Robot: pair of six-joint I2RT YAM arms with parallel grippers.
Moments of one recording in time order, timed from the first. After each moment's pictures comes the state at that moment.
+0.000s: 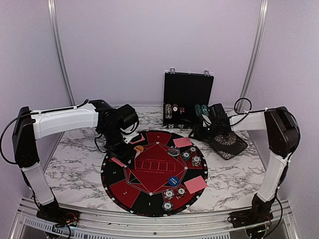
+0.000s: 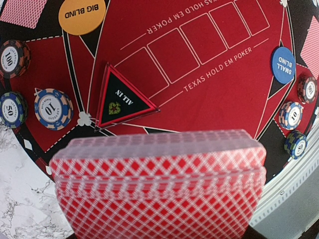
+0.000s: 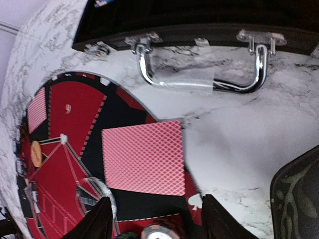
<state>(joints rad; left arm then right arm) -0.83 1.78 1.47 -1.12 0.12 -0.19 0.36 1.87 1.15 -0.19 -0.31 0.44</state>
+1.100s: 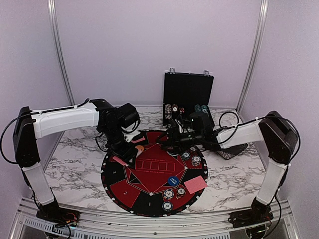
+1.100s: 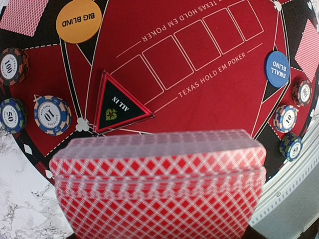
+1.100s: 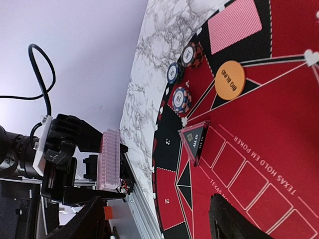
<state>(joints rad) -0.83 1.79 1.50 -1.12 0.13 -0.20 0.67 1.82 0.99 0.37 -0.74 0.95</state>
